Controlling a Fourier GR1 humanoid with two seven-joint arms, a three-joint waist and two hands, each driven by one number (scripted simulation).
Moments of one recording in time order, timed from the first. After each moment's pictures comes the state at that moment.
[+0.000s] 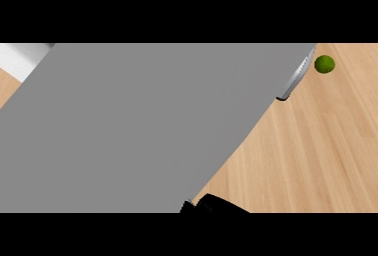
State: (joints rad) left arm 0.38 0.81 -0.25 -1.82 0.80 -0.08 -0.66; right arm -0.47 -0.10 0.67 -2.20 -0.36 -0.20 0.57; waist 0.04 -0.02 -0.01
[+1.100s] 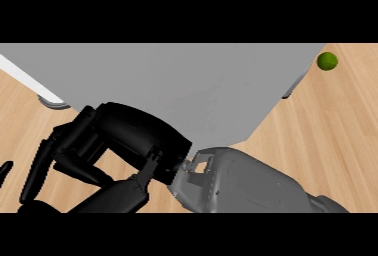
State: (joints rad) left arm 0.53 0.84 -0.09 -1.99 0.85 -0.12 -0.58; right arm -0.95 0.00 0.62 -1.57 -0.73 -0.18 0.42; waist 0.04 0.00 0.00
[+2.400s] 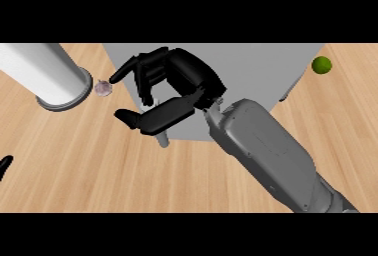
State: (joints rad) left arm 0.51 0.78 -0.03 -2.05 0.84 -0.12 -0.45; right arm -0.94 -0.06 0.43 -1.24 -0.54 0.01 0.16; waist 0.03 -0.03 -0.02
